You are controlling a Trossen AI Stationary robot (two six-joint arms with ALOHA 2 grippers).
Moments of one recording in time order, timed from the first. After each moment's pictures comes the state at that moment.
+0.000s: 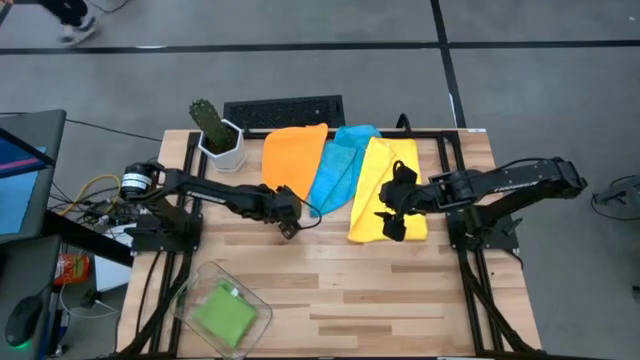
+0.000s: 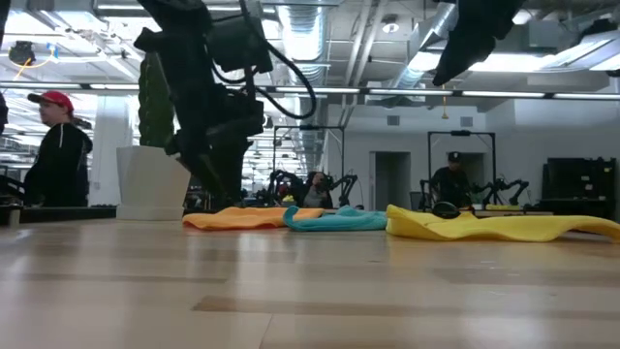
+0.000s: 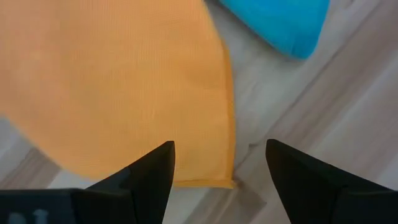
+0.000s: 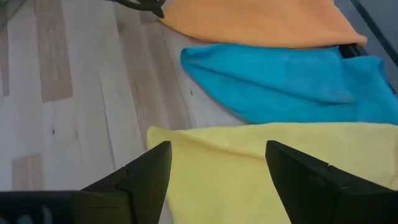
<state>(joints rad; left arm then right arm) 0.02 1.64 0.96 -0.56 -0.30 -0.65 0.15 1.18 1.05 -0.82 0.31 0.24</state>
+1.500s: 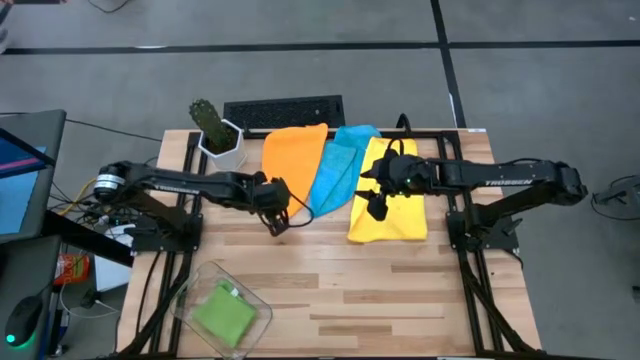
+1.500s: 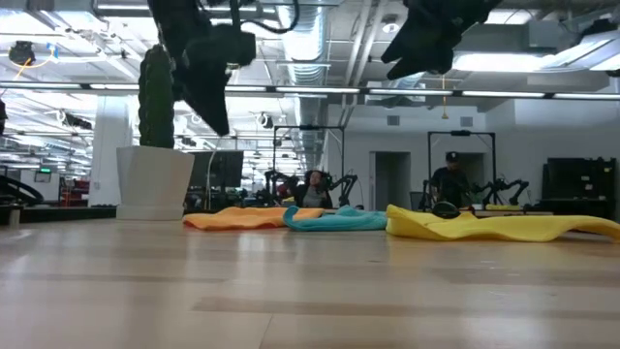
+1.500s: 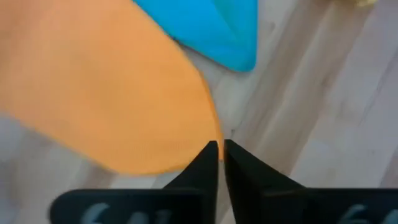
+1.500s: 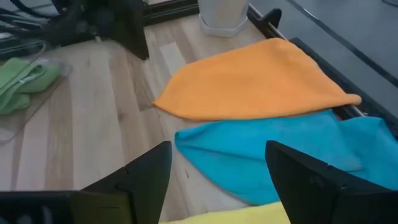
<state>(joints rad) 0.03 1.43 1.05 -0.75 -0.23 -0.41 -0.06 1.19 0.98 -0.42 0.18 0.15</state>
